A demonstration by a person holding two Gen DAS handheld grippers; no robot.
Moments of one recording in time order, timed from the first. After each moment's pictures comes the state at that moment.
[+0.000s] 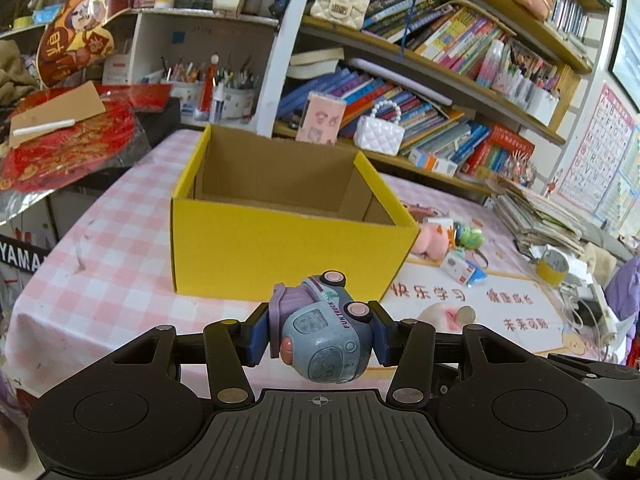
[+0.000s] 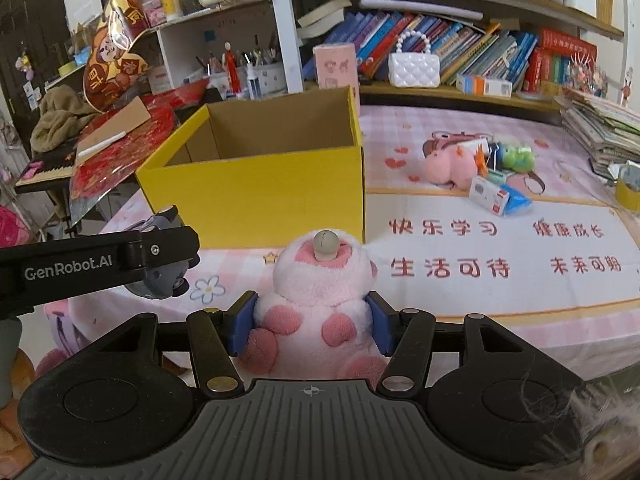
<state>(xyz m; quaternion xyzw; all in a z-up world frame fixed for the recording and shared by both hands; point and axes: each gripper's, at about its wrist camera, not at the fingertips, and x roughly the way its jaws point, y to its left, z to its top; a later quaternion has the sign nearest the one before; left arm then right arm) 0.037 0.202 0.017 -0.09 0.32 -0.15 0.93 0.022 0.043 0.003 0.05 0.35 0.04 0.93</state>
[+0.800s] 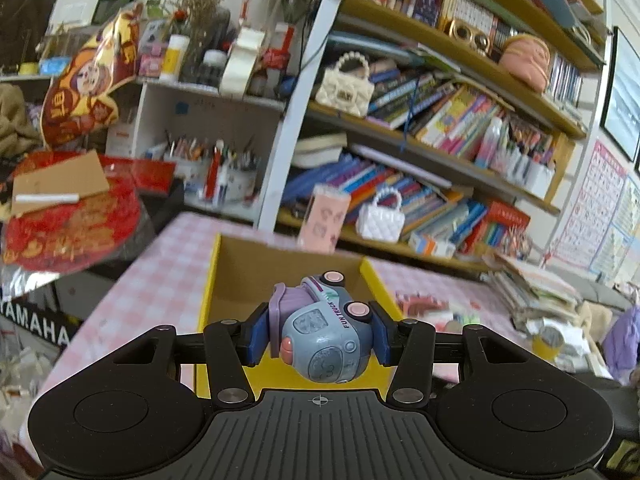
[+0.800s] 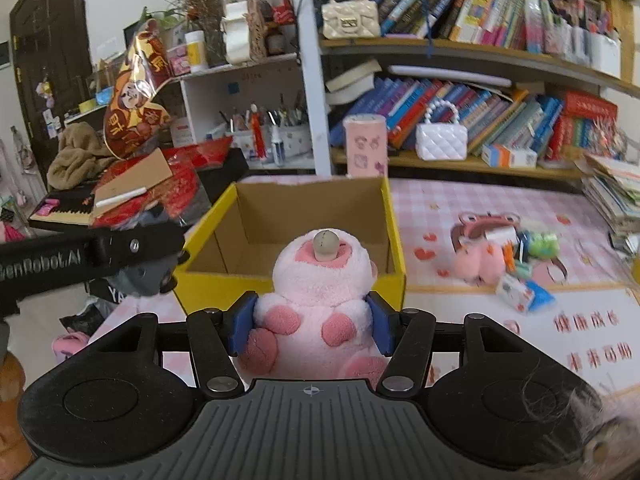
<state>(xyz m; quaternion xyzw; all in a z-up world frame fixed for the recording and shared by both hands) 0.076 0.232 0.078 -0.11 0.22 -0.15 0.96 0.073 0.066 0.057 0.04 0.28 0.07 0.96</state>
